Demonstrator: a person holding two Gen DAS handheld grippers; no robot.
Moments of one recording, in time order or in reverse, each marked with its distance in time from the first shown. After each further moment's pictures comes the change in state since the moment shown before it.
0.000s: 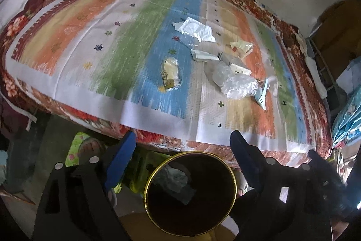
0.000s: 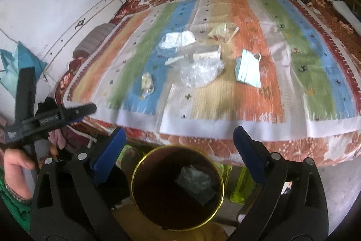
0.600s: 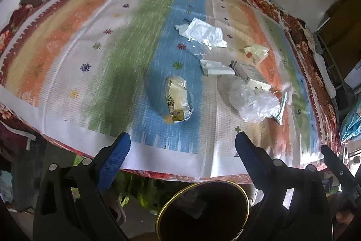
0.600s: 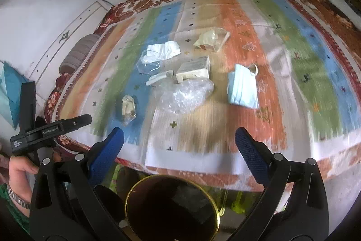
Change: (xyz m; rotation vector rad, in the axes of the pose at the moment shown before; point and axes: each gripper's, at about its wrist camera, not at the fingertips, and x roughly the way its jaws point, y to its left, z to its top) left arm 0.060 0.018 0.064 0.018 0.049 0.007; right arm 0.057 -0.028 0.051 0.057 -0.008 -0.047
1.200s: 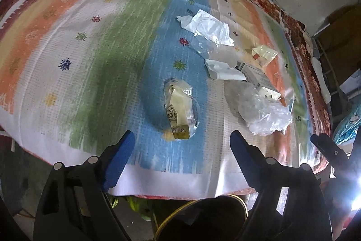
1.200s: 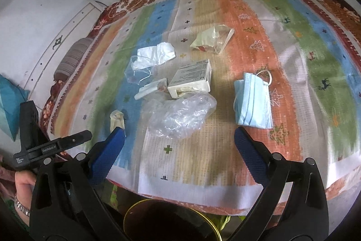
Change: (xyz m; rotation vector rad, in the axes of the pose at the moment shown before) left arm 0.049 0.024 0.023 -0.028 0.038 -0.076; right arm 0.068 -0.016 0.031 0.062 0.034 0.026
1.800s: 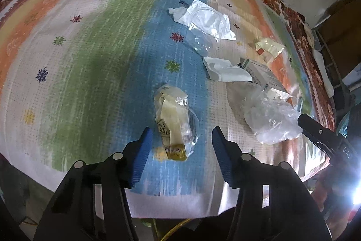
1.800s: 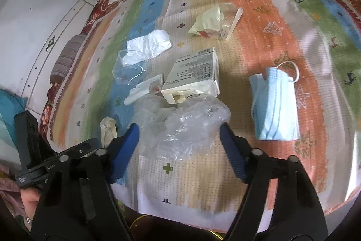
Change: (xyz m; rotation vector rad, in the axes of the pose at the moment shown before) left arm 0.041 -0.010 0.017 0.039 0.037 0.005; right arm 0.067 -0.007 0.020 0.064 0.093 0.032
